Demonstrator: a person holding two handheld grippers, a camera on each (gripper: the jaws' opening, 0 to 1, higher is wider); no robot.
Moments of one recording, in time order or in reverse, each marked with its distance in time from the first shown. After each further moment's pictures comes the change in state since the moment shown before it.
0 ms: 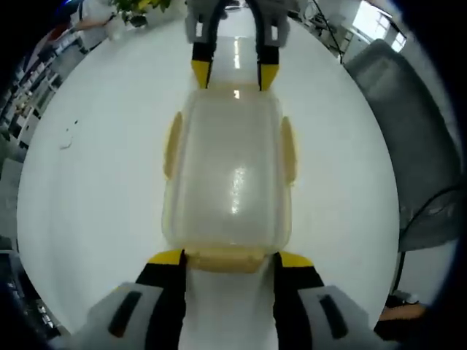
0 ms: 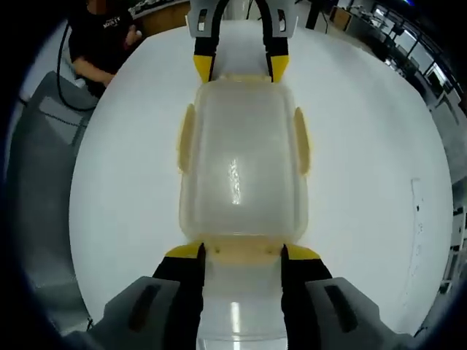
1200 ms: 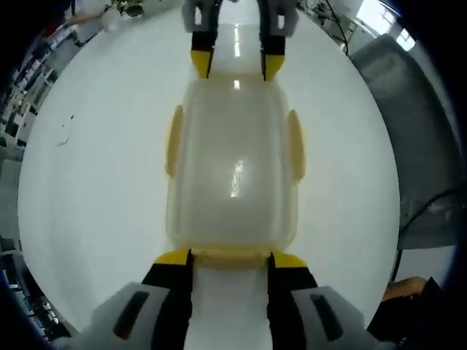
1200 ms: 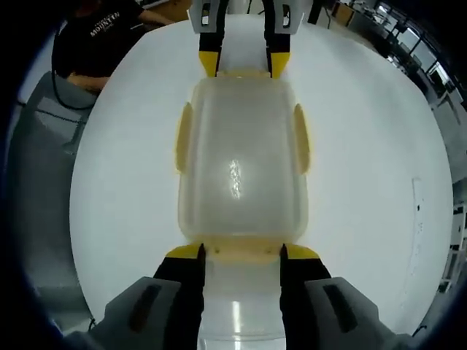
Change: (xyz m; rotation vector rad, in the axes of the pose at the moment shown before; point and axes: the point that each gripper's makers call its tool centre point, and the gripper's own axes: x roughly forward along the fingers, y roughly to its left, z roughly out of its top) left arm 0.001 0.006 0.001 0.003 0.110 -0.002; right arm -0.001 -0.001 -0.004 0.013 0.009 0.002
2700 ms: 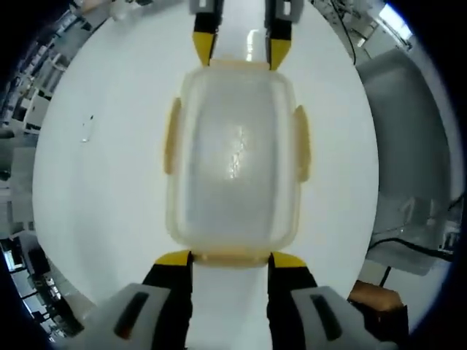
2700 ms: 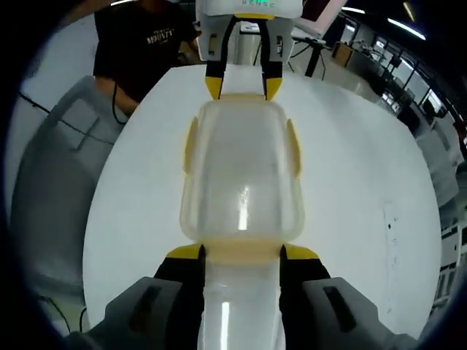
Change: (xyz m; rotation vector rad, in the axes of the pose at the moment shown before) left arm -0.072 -0.020 0.028 -0.079 0.122 0.062; right arm -0.077 0.008 0.000 -0.088 -0.274 -0.027
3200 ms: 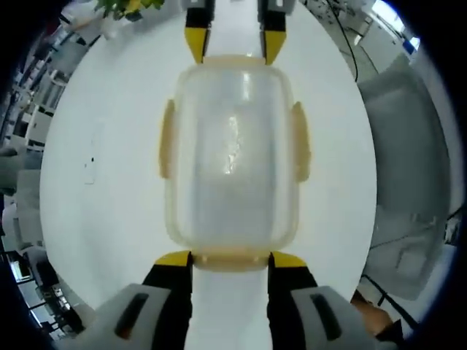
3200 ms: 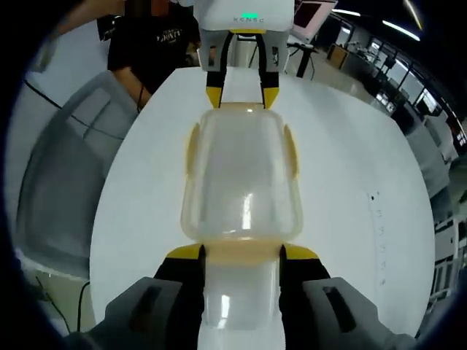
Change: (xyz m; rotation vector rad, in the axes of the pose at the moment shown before) left arm -0.002 -0.003 0.079 0.057 -0.045 0.032; right arm -0.054 0.002 -0.056 0.002 0.018 -0.033
